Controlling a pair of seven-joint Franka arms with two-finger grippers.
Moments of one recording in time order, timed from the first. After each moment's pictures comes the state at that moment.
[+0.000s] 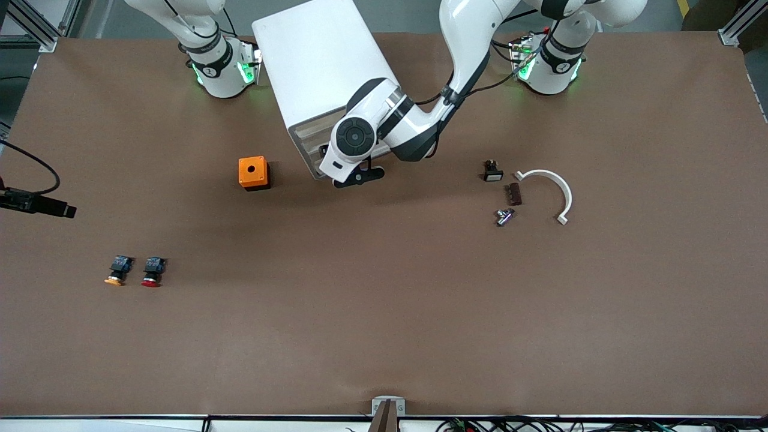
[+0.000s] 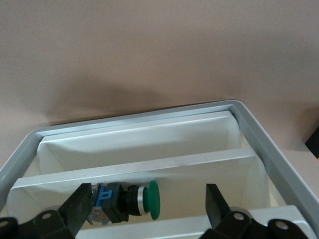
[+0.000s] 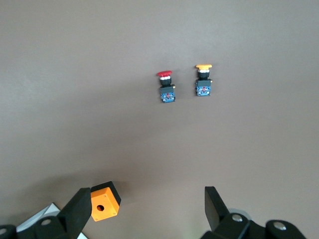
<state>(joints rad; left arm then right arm) -0.95 0.77 0.02 -1.30 -0.51 1.87 -0.98 -0.12 0.31 -0.05 -1.27 0.05 1.45 0.05</state>
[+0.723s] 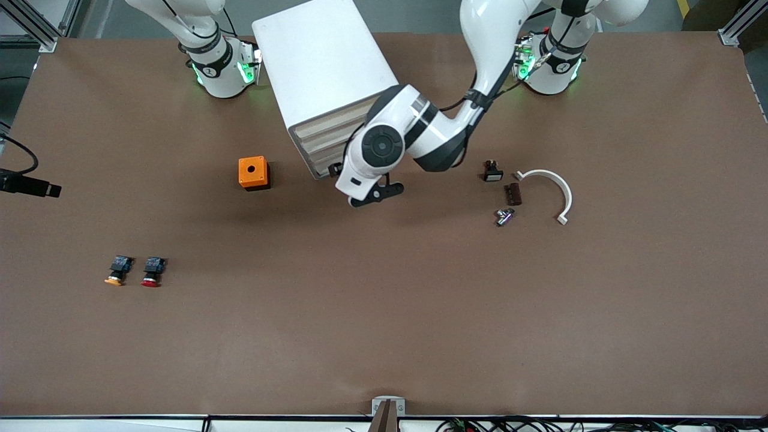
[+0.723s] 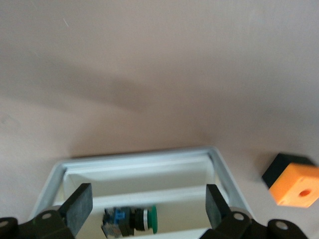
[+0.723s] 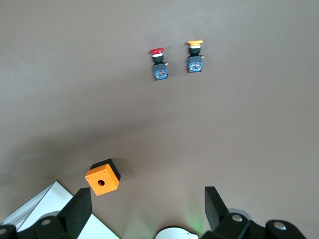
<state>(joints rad) -0.83 0.70 0.05 -1.29 -0.47 1.87 -0.98 -0.13 0.30 -0.05 -1.21 0.03 1.29 0.06</state>
